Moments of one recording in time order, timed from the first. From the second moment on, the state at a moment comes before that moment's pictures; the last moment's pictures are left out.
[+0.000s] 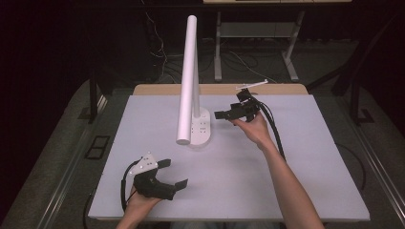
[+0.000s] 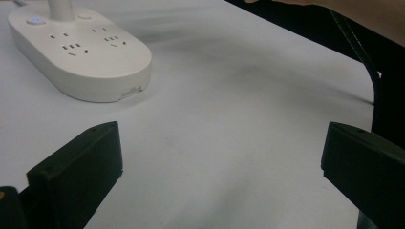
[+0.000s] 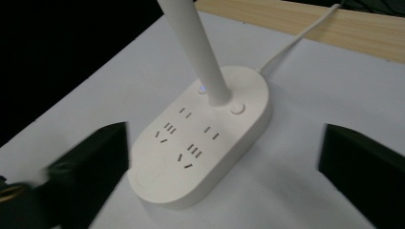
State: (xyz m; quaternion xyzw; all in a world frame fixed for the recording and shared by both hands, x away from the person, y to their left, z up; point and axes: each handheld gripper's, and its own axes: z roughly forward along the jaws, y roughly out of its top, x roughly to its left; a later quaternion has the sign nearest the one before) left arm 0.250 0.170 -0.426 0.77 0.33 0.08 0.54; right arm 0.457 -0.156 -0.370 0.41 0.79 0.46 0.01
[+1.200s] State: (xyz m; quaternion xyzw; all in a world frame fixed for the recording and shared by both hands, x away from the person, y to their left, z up) left arm 0.250 0.170 -0.426 0.77 0.33 0.08 0.54; right arm 0.495 -0.113 -0.403 0.42 0.79 0.44 -0.01
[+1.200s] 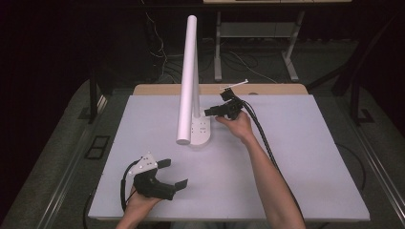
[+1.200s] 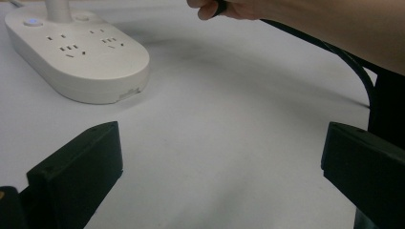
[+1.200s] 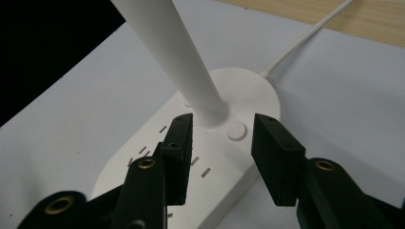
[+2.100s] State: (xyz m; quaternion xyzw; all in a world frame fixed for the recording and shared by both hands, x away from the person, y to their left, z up) left arm 0.251 0.171 -0.426 0.77 0.33 0.08 0.55; right arm 0.514 -0.091 -0.425 0.43 0.79 0.44 -0.01
